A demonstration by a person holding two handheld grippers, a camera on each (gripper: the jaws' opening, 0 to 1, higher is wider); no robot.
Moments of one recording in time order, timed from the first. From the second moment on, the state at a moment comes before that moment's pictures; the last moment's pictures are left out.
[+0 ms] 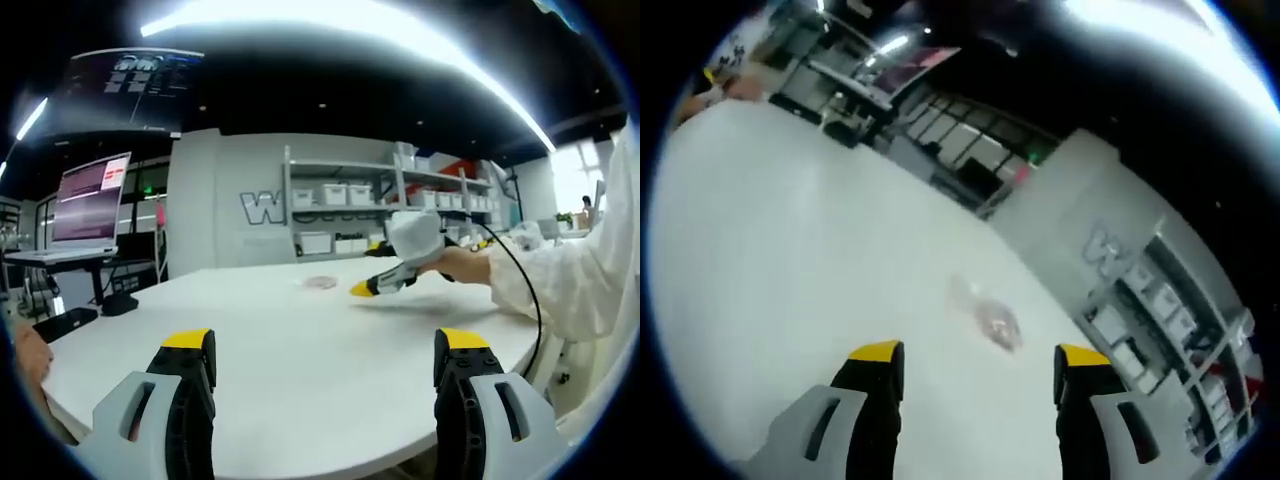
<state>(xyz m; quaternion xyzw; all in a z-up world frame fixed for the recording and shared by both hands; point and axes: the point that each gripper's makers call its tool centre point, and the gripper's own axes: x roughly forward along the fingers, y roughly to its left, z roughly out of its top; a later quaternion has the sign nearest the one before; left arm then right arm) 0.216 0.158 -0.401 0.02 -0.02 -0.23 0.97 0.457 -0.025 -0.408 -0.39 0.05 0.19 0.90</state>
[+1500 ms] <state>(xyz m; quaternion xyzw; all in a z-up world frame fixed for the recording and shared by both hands) 0.218 0.159 -0.405 0.03 -0.01 -0.23 0.97 0.496 -0.006 -0.414 -0.31 0.06 0.18 0.93</state>
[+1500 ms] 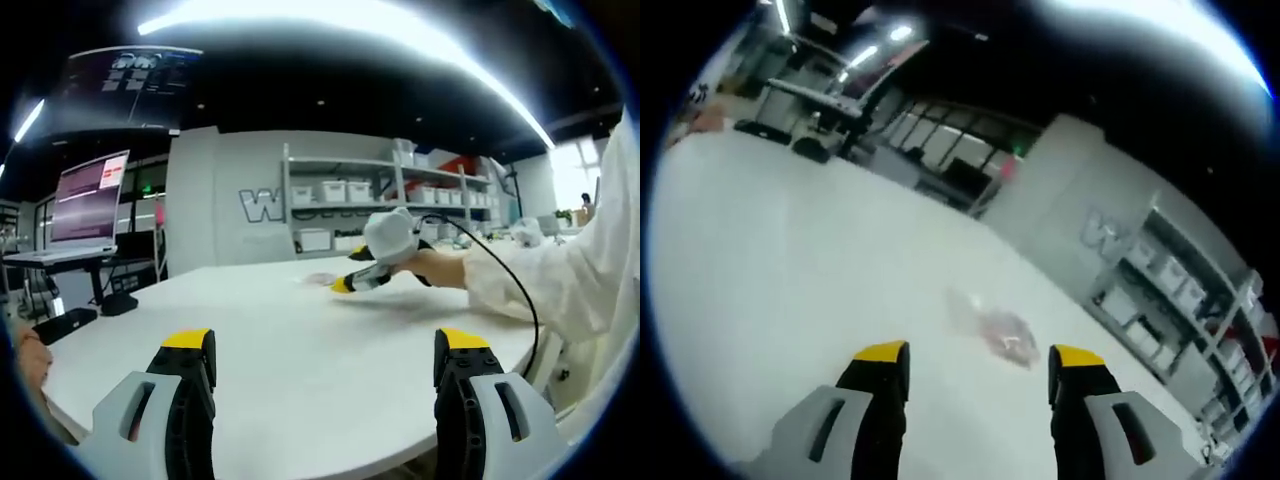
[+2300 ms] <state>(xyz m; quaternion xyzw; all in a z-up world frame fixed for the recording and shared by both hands) 0.221 0.163 -0.408 0.02 -0.01 -0.23 0.97 0.525 0.002 -0.421 -0.35 0.07 0.17 0.92</state>
